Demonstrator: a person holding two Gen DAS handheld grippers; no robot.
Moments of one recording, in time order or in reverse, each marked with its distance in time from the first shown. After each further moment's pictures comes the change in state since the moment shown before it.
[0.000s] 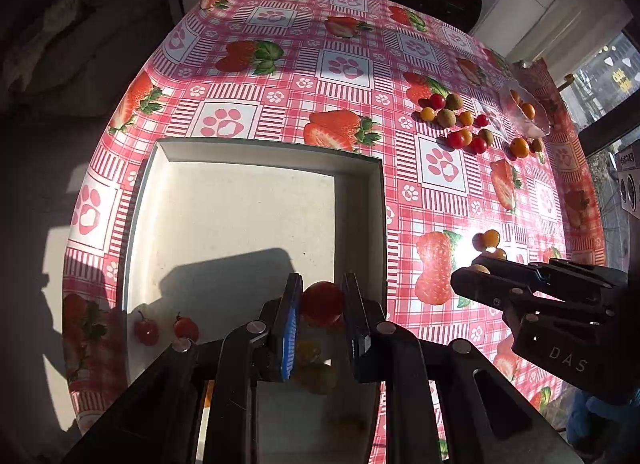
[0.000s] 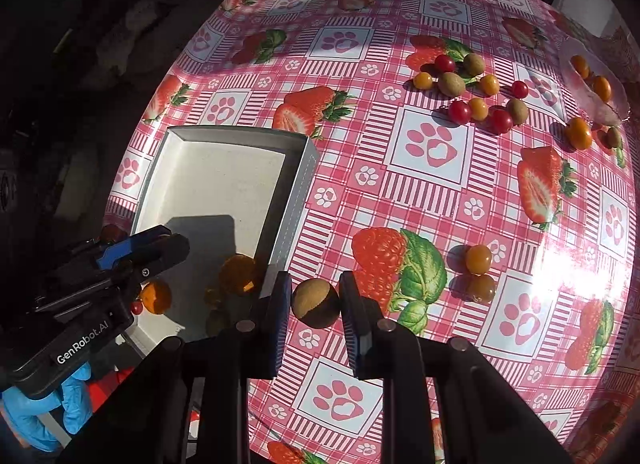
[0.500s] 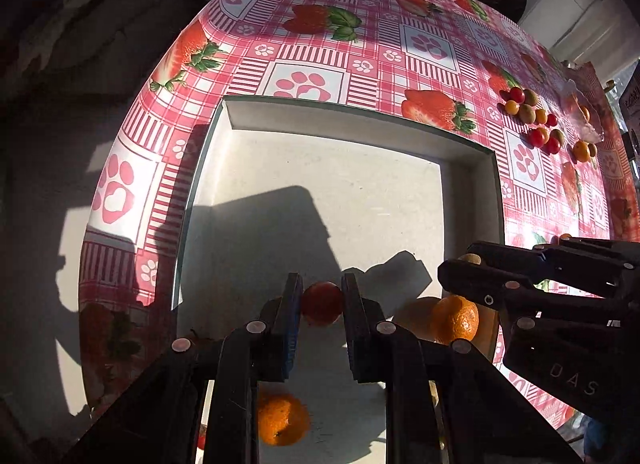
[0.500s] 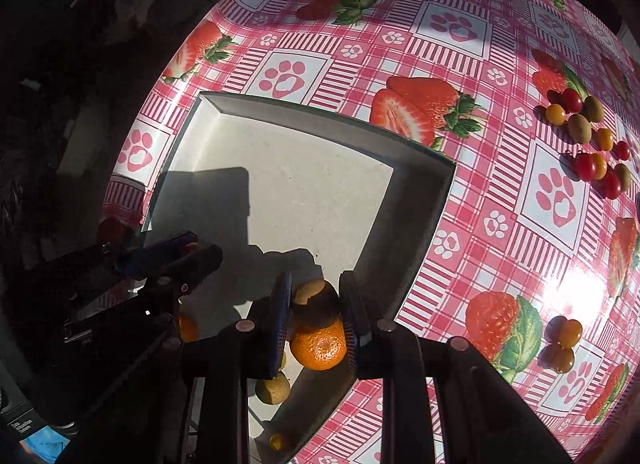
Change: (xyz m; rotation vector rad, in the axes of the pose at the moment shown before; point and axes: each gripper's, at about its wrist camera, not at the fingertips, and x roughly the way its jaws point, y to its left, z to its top) left arm 0.043 0.062 0.003 -0.029 0.057 0.081; right arm 0.075 0.073 0.039 -0.113 0.122 0.002
